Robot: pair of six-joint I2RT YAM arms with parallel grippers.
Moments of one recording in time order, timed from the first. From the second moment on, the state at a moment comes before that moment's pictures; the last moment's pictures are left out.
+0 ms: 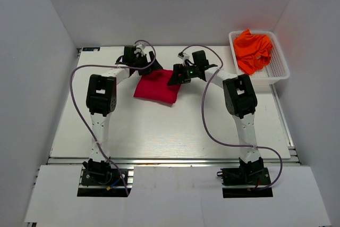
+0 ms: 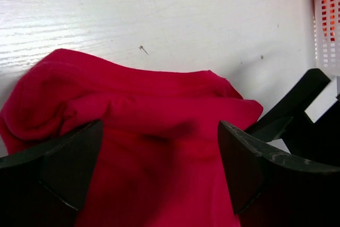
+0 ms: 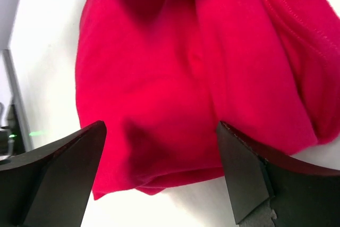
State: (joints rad) left arm -0.19 2.34 1.73 -0.03 0.54 -0.44; right arm 0.40 2.33 1.71 -0.15 -0.82 0.22
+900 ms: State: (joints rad) left arm -0.17 1.88 1.49 -0.13 0.27 -0.37; right arm 0.41 1.79 1.38 -0.10 -0.75 0.13
